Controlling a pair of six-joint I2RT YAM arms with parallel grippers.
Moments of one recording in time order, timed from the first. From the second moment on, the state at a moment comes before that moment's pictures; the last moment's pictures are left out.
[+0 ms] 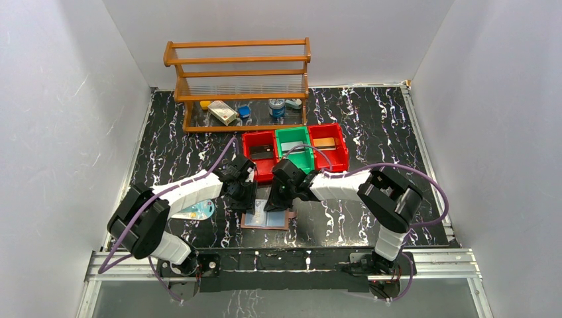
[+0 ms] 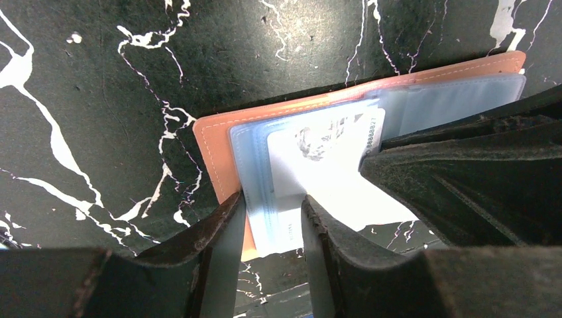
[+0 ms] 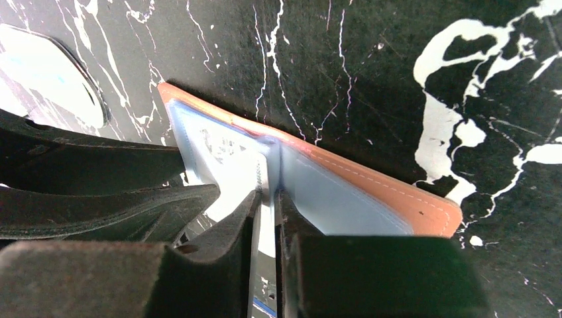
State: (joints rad) left arm -0.67 1.46 0.77 -0.60 0.12 -0.52; right arm 0.98 1.76 0.94 -0.13 -0.20 1.11
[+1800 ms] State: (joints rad) left arm -0.67 1.46 0.77 -0.60 0.14 -0.50; right arm 1.02 1.81 1.10 -0.37 -0.07 1.03
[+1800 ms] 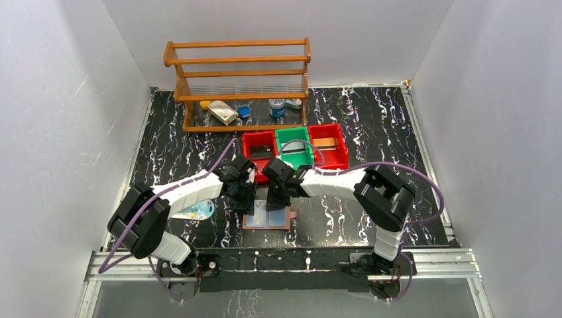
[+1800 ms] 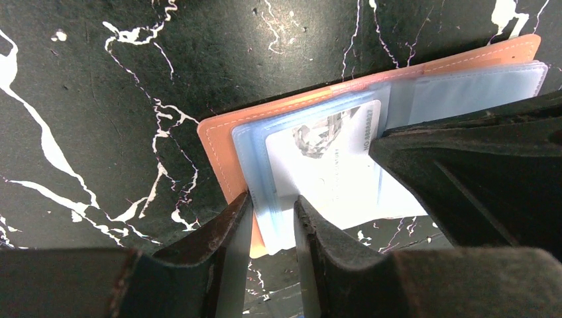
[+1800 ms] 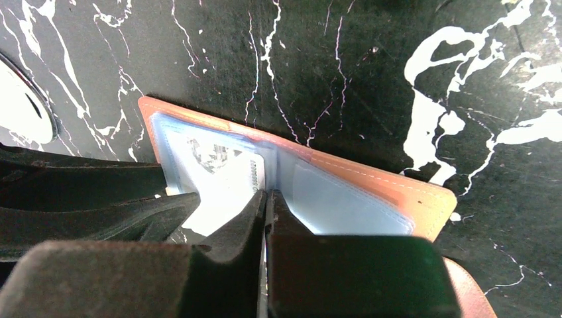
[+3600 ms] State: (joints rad) left arm -0.67 1.40 0.77 -0.60 0.20 -0.50; right arm 0.98 1.79 0.93 -0.07 -0.25 1.09
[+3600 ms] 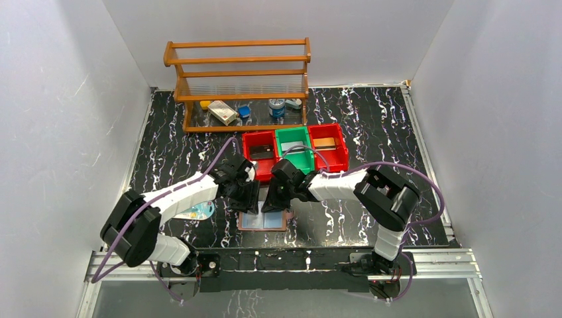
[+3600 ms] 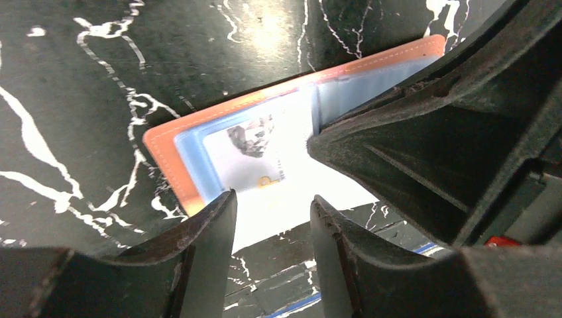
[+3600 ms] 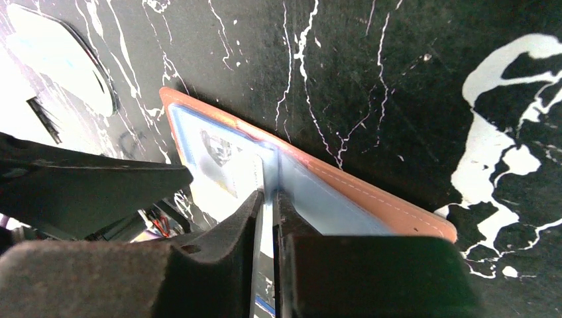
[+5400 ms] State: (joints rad) left arm -0.66 1.42 0.73 -0.55 0.21 -0.52; right arm 0.93 1.70 0.79 0.05 -0.32 1.13
